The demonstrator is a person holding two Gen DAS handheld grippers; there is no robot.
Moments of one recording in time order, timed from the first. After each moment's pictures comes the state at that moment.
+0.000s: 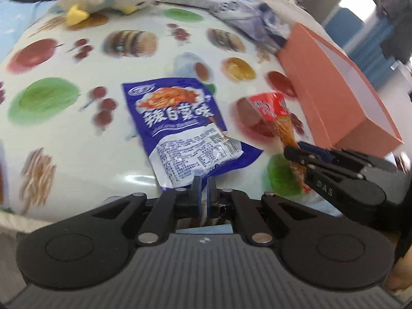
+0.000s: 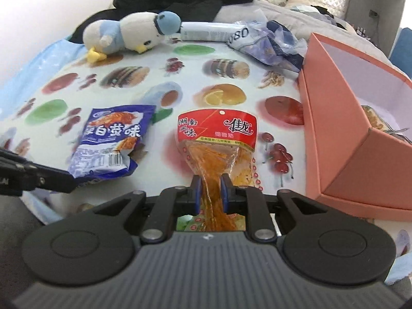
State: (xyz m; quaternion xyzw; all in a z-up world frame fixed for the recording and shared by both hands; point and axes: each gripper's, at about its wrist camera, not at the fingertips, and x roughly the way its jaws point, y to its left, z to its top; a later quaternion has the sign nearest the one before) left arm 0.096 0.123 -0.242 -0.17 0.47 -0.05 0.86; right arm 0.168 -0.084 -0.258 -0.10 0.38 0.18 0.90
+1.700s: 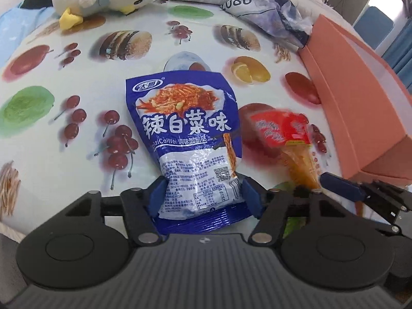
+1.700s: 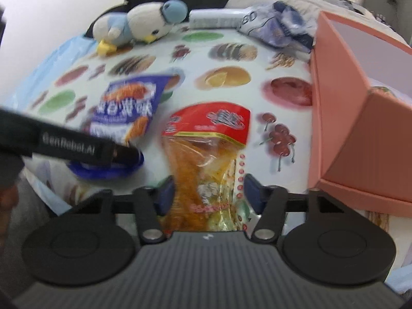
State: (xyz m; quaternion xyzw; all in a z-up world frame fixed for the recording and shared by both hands) left arm 0.150 0.065 -0.265 -0.14 0.48 0.02 0.87; right arm 0.181 -0.123 -0.272 -0.06 0.40 0.23 0.89
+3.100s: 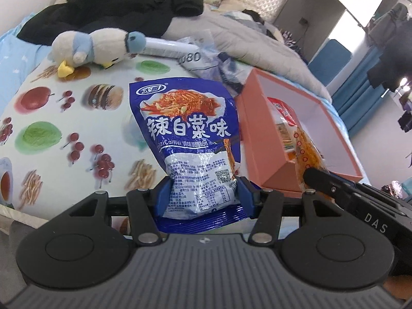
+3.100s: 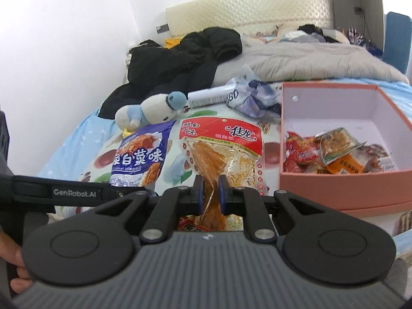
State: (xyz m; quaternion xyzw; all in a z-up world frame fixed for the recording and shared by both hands) left arm 0.063 0.037 -0.120 -0.18 0.40 -0.04 0.90; right arm 0.114 -0.179 -0.131 0.04 0.31 0.22 0.92
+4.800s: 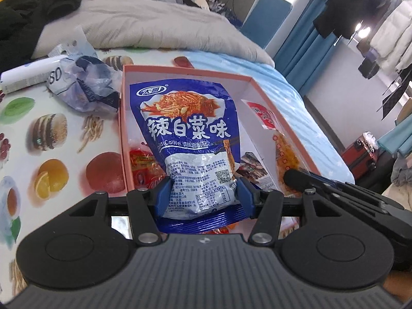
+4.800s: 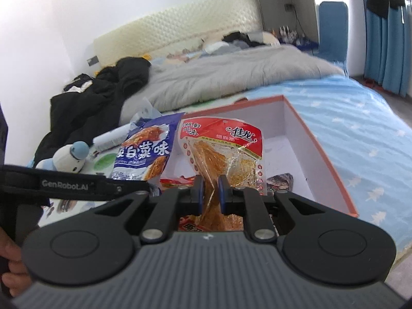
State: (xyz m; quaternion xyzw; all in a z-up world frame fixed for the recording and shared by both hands) left arm 0.289 -0.163 -0.132 -0.10 0.43 -0.19 0.87; right arm 0.230 -0.338 -0.149 0.10 0.31 0.08 0.94
